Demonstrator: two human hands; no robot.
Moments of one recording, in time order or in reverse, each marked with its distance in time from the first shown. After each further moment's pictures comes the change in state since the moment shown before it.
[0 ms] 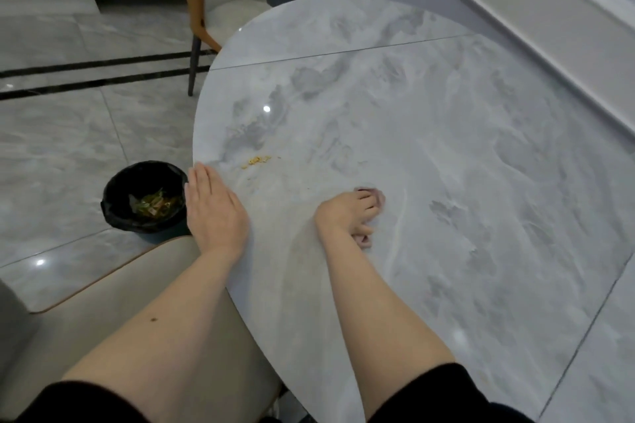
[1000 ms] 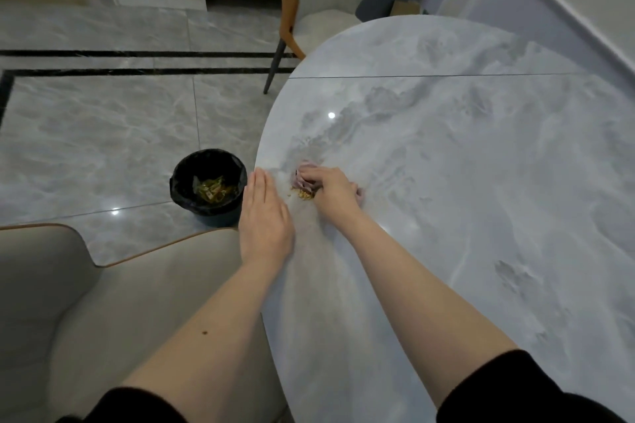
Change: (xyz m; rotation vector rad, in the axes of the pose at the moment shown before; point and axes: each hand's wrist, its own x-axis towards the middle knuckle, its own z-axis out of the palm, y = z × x) left_hand 0.006 -0.005 0.008 -0.060 0.010 -0.035; right_hand -0.025 -0.072 -0.002 0.256 -0.623 -1.234
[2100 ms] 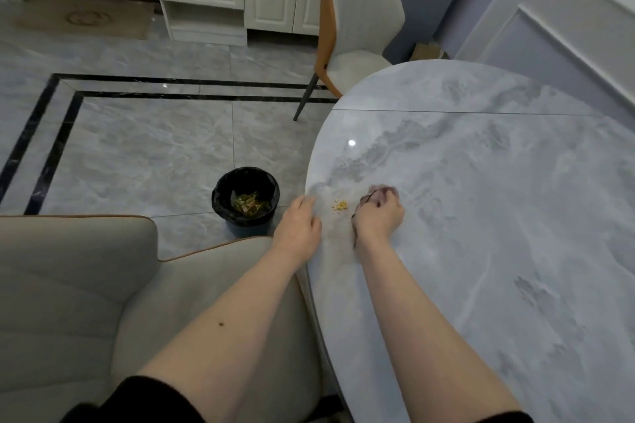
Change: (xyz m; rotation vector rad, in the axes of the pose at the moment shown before) left_hand -0.013 -0.011 -0.082 -0.283 -0.301 0.020; right_hand -0.033 -0.039 0.025 0.359 0.578 0.535
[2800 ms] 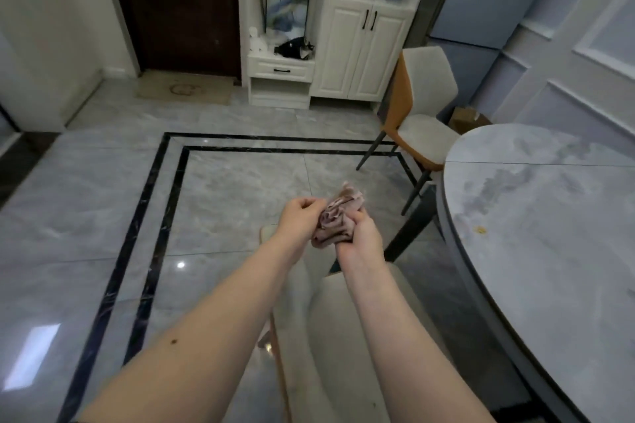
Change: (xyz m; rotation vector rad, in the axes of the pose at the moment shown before) left_hand -0.165 -0.165 -0.373 -0.879 0.109 -0.290; right_hand -0.408 -0.189 0.190 0.993 -0.441 0.390
